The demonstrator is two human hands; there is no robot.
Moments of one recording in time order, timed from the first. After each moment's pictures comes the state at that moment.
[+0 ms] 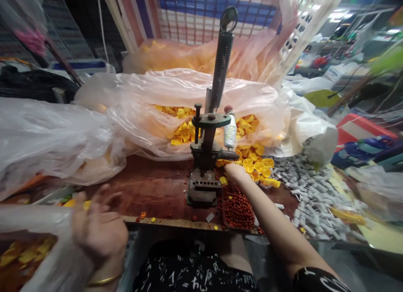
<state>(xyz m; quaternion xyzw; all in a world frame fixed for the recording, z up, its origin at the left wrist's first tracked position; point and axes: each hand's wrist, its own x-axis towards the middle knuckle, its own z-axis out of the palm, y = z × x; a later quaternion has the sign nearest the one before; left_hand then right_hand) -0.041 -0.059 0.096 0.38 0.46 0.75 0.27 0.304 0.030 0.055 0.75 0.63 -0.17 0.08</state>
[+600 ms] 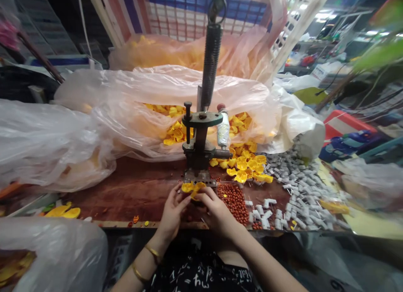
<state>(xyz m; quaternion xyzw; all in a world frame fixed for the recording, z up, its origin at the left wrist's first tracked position) 0.072 -0.056 0.044 0.31 0.43 0.44 0.72 0.244 -0.084 0.053 0.51 0.77 -0.16 -0.36</state>
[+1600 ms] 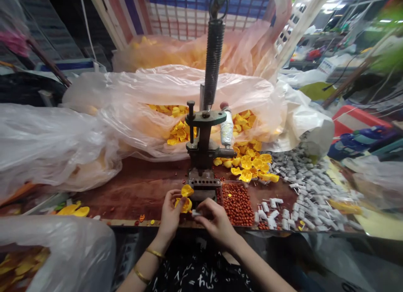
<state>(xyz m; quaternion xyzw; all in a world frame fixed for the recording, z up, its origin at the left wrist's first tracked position) 0.055 -0.055 0.013 0.43 0.52 0.49 0.55 0.209 -0.107 0.040 0.52 0.60 -0.40 -0.46</state>
